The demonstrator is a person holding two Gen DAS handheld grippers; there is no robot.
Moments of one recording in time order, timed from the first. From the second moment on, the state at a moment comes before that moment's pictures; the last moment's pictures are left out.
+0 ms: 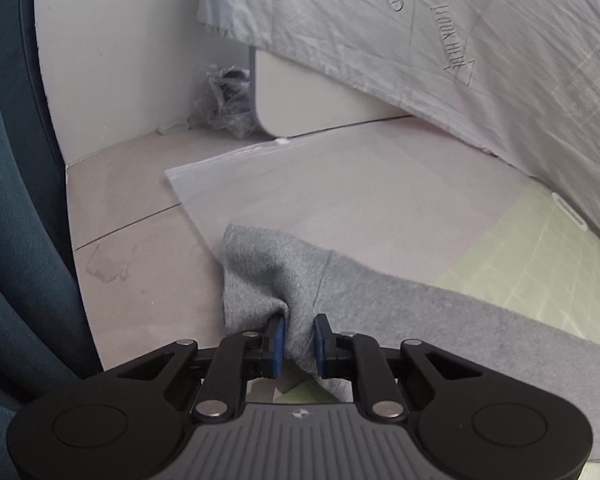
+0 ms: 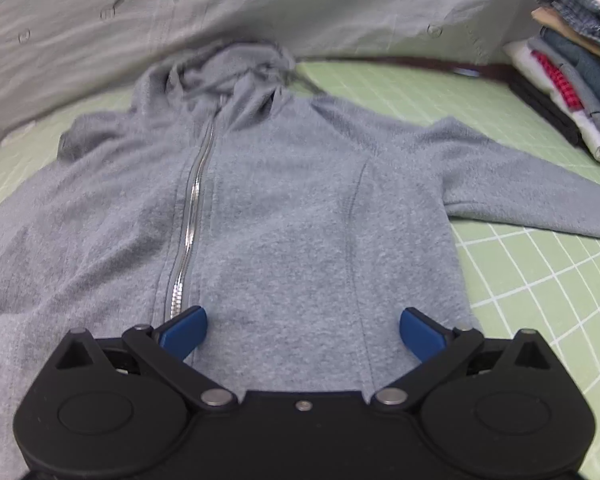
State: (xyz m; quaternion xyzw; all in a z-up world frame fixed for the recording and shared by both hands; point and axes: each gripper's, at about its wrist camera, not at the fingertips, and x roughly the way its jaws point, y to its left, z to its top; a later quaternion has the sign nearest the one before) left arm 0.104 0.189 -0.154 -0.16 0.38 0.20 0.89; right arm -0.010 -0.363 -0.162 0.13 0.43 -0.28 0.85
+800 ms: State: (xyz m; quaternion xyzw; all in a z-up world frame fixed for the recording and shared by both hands) left arm 0.030 -0.190 -0.092 0.02 0.36 -0.27 0.89; right arm -0.130 -0.465 -0.150 0.17 0.40 -0.32 0.84
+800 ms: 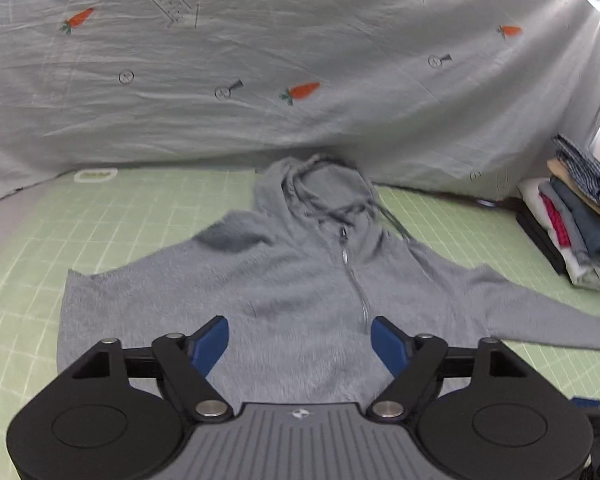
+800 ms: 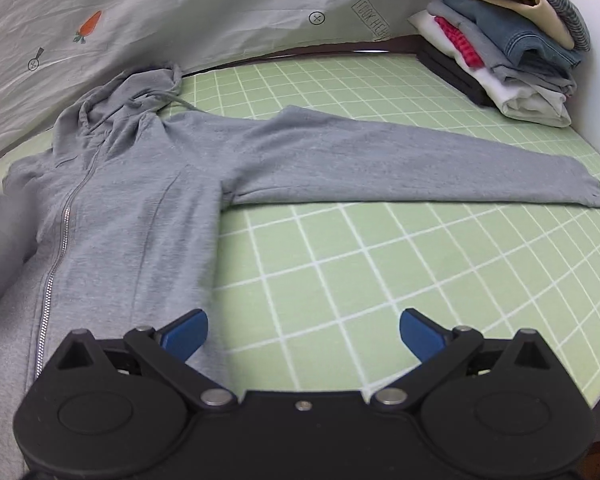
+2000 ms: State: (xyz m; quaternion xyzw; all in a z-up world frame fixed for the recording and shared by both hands) left arm 0.043 -0.125 -0.186 0.04 0.52 -0.09 0.85; right arm -0.034 -0.407 -0.135 0.08 0.43 -0.16 0.88
